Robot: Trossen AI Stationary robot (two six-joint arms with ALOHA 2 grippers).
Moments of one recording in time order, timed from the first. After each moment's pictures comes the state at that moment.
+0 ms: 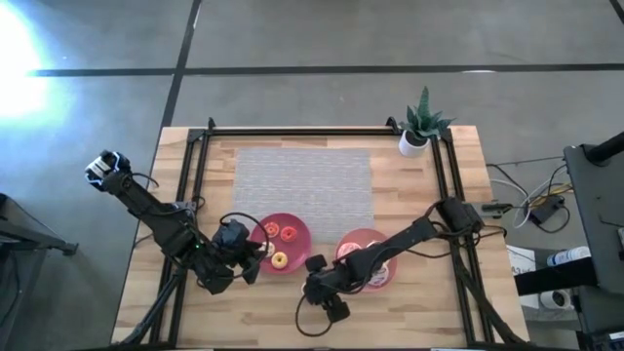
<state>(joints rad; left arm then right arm) -0.70 1.24 0.99 -0.70 -0.70 -1.39 0.42 2.17 1.52 -0.36 -0.02 0.05</state>
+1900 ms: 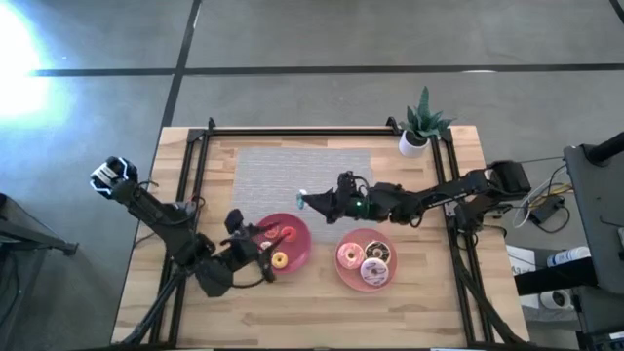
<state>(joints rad) -0.70 1.35 1.01 0.00 -1.27 -0.22 0.11 1.61 0.92 0.84 0.24 1.55</state>
